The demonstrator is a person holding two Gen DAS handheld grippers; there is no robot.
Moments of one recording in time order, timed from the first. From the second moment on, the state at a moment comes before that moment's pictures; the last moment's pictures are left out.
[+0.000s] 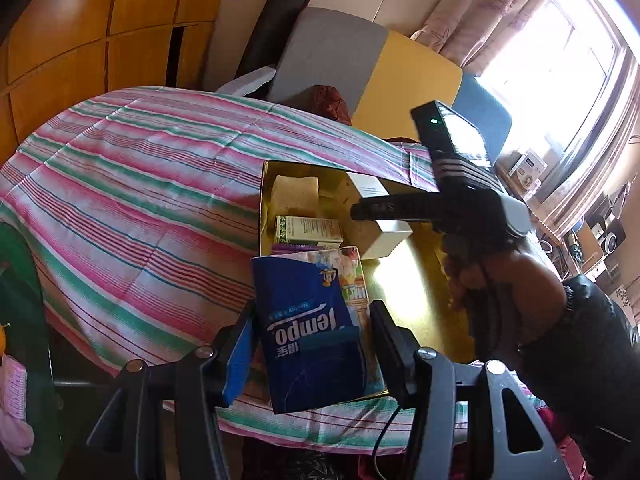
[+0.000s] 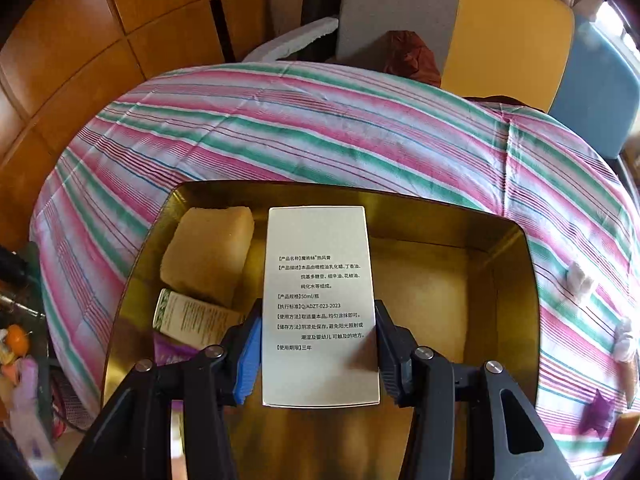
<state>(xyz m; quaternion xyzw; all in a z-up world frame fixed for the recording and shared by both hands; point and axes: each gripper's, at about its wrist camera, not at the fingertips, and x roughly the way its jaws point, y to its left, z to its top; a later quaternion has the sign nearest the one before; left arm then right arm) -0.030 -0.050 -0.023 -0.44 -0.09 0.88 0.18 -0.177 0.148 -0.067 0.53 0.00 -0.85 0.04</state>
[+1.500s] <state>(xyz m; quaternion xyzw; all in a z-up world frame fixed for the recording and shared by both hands) -0.091 0.060 -0.058 -0.52 -0.02 0.83 0.21 0.013 0.387 -0.026 0.43 -0.13 -0.89 -0.09</state>
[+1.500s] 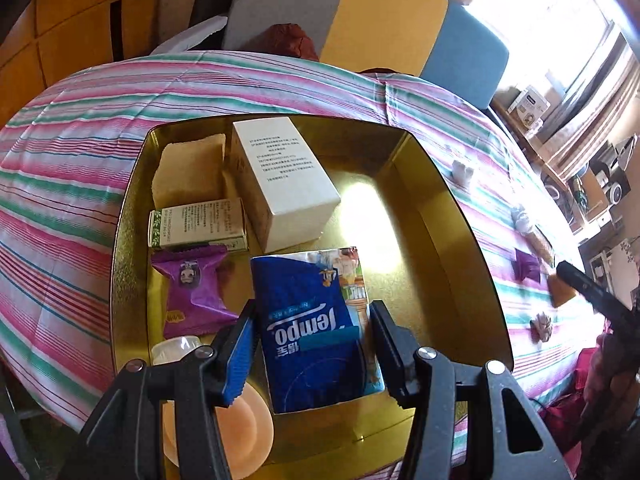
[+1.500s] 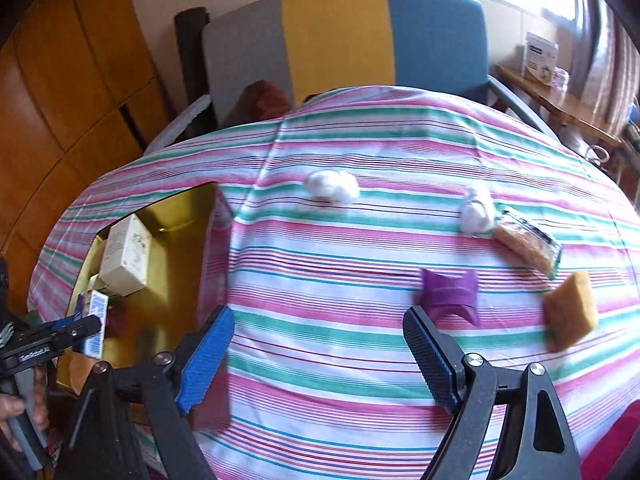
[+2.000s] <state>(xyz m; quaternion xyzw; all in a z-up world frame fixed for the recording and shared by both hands) -0.107 0.070 -0.080 -0.54 0.01 0.82 0.17 0.041 0.494 -0.031 0.39 -0.16 -0.89 -0.19</state>
